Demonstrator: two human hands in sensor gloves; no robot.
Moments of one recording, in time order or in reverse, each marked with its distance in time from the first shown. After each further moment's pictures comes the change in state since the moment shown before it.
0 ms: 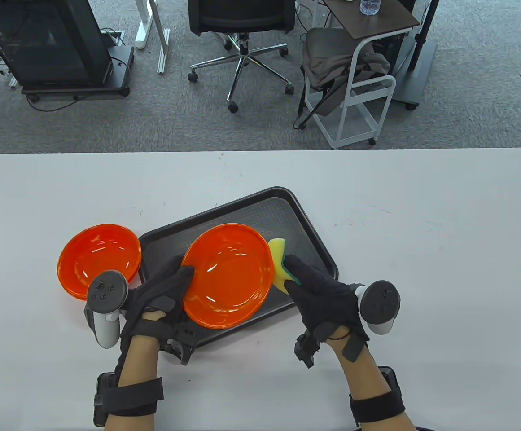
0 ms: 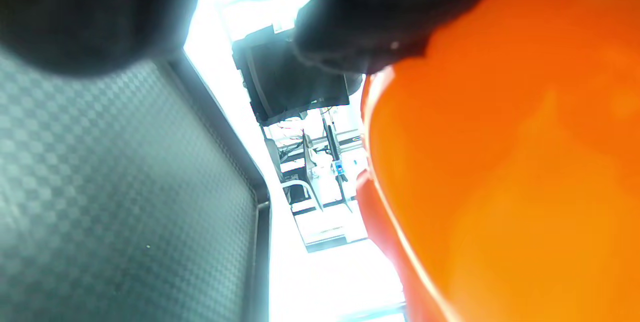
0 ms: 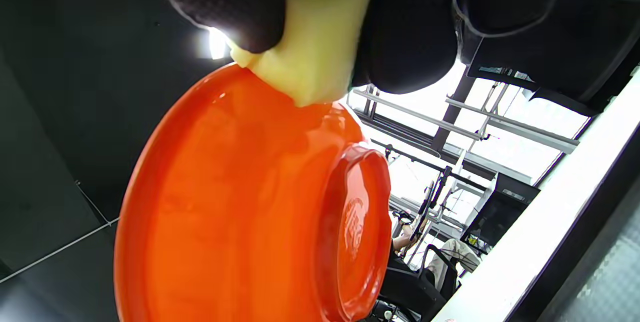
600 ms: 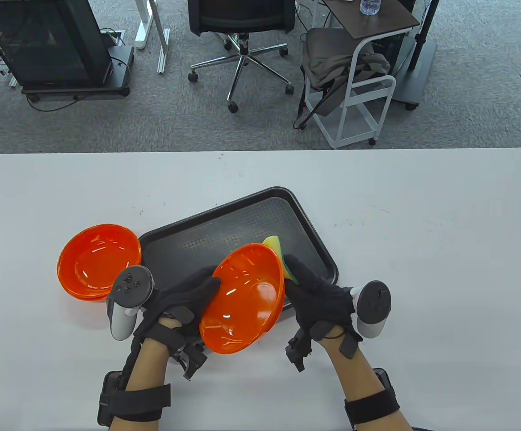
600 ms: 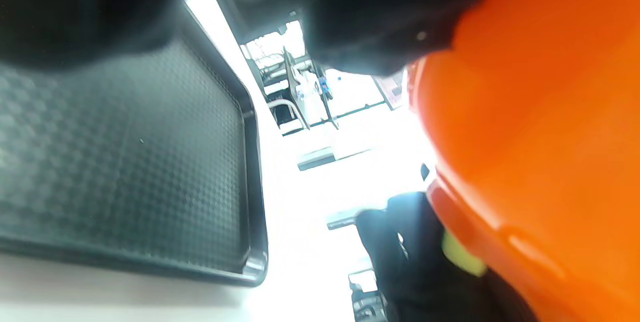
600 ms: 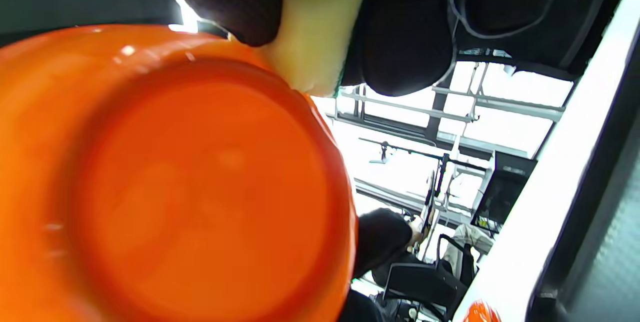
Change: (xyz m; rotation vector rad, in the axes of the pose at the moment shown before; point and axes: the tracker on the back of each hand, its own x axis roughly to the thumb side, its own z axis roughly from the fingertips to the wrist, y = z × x) left_hand 0.012 -0.040 -0.003 -0.288 -0.074 -0.033; right_hand -0.014 0.016 0.004 -0.025 0.079 -0.155
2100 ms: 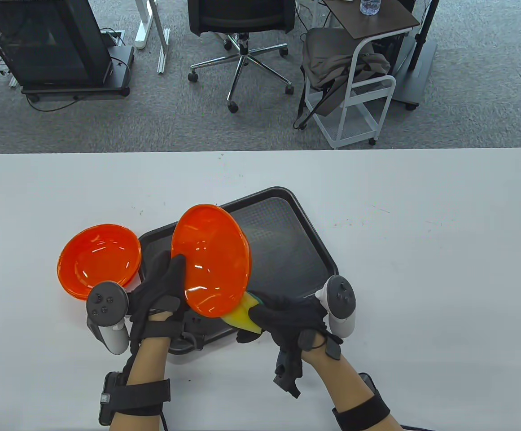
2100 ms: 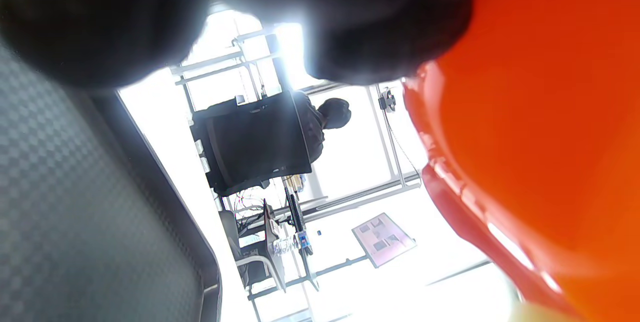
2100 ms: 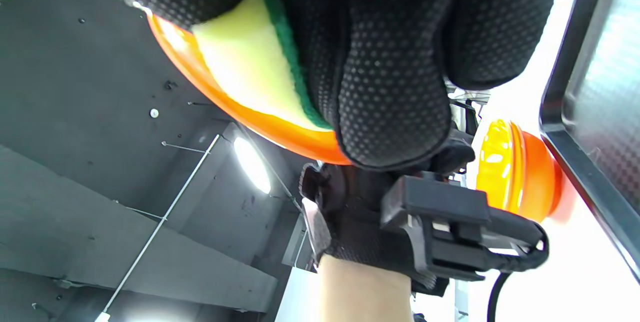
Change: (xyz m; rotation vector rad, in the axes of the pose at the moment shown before) left_hand -0.011 0.033 0.017 0.556 -0.064 0.037; right_hand 0.002 0.046 -0.001 0.304 0.108 -0.262
